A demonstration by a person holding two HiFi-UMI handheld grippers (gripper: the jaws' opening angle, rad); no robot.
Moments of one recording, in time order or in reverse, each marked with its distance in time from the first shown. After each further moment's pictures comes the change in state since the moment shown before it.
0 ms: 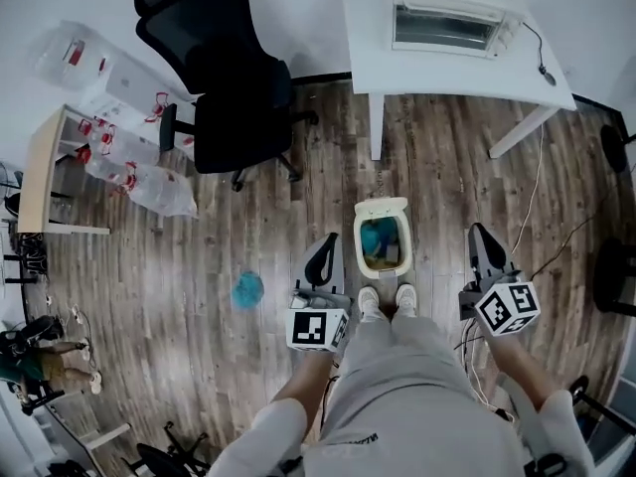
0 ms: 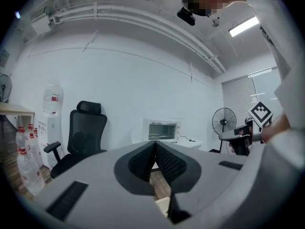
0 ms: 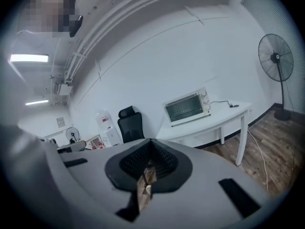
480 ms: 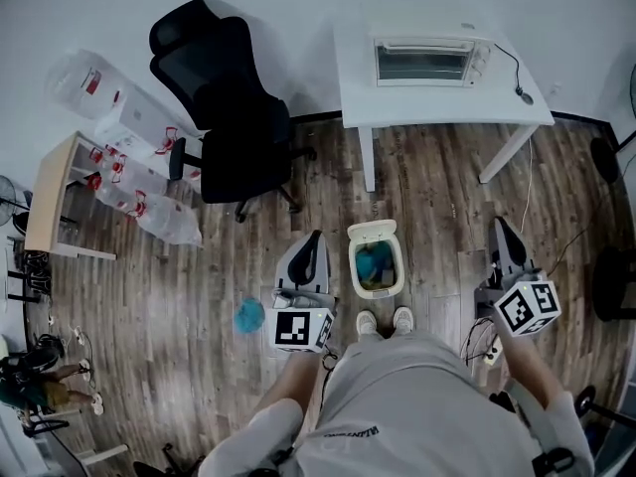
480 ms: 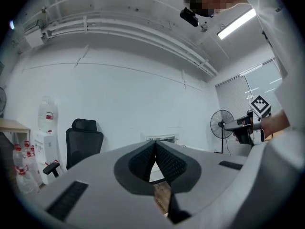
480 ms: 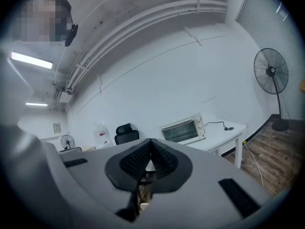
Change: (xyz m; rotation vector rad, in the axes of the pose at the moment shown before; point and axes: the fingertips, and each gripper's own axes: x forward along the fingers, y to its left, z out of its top) left arm -0.009 -0.022 0.104 0.095 -0.106 -0.021; right arm -0.069 -0.007 0.124 -0.029 -0.180 -0.027
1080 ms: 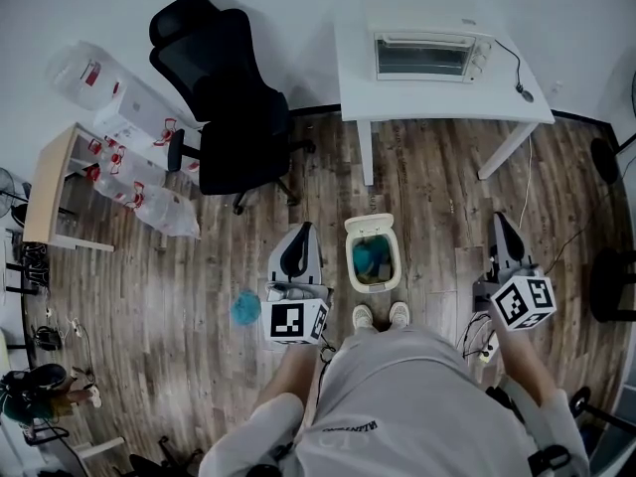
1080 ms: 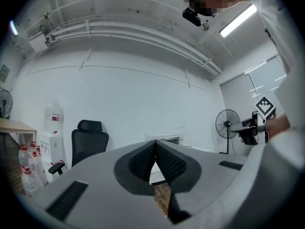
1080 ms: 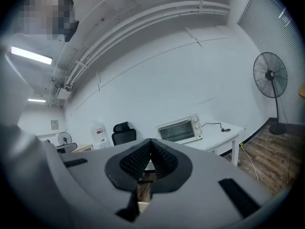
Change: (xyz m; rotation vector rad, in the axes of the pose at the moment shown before) left arm -0.002 0.009 -0.002 0.001 -0.008 0.060; right arm -0.001 -0.014 -0.008 -0.026 0.003 -0.027
